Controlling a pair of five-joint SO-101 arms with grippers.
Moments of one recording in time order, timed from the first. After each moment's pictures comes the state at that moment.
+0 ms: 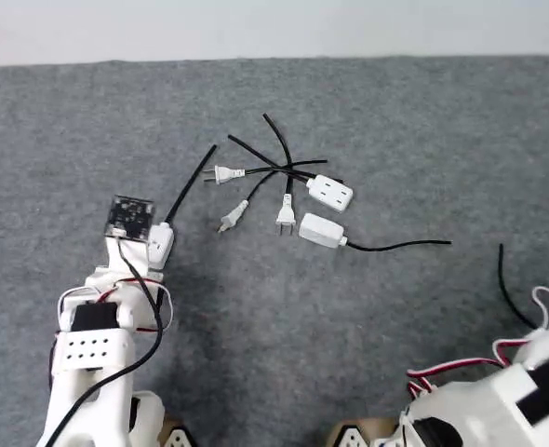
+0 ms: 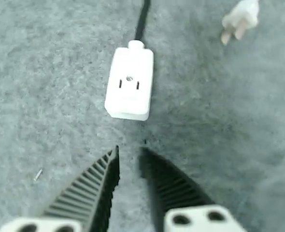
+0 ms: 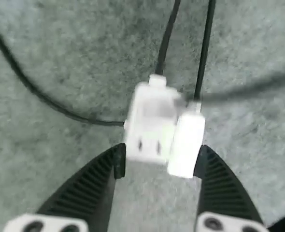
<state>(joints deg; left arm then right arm) -8.6 -47.7 72.5 49.7 -5.0 57.6 6.9 0.9 78.9 19.9</state>
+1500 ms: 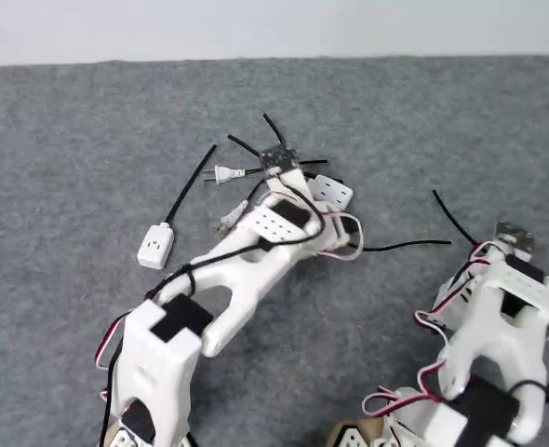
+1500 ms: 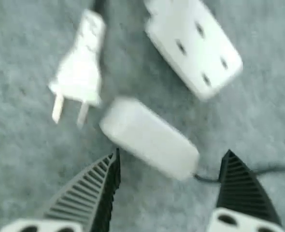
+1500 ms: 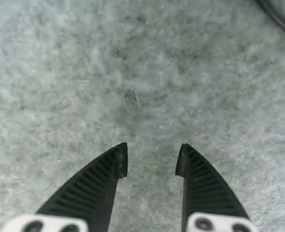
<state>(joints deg) 31.9 29.2 2.2 50.9 58.2 30.2 -10.9 46.1 65.2 4.8</state>
